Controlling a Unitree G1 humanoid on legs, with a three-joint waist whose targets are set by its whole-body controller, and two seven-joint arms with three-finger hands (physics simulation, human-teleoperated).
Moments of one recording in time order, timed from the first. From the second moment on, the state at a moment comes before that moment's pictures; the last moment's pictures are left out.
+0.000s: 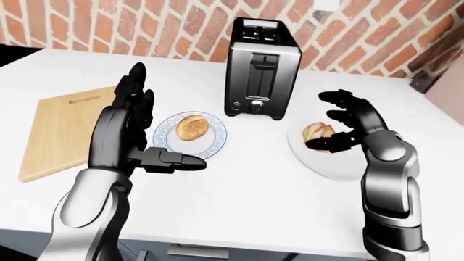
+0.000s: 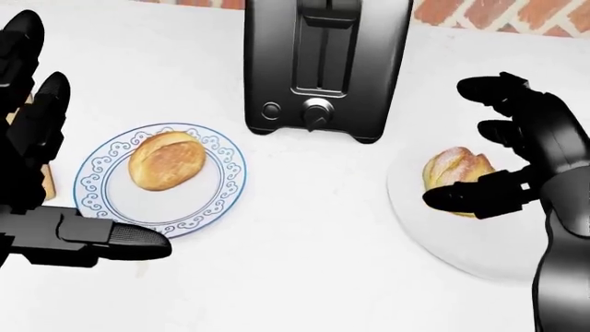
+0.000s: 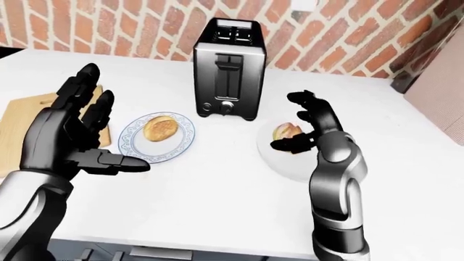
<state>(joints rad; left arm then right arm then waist) -0.38 0.20 0.20 -0.93 -0.08 1.15 -0.11 -0.49 -0.30 -0.13 -0.32 -0.62 0.86 0.50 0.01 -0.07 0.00</state>
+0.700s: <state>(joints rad) -0.39 0.21 0.22 -0.92 -0.12 1.14 -0.10 -0.46 -0.30 -0.12 -0.15 -0.83 0.69 0.54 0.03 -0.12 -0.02</state>
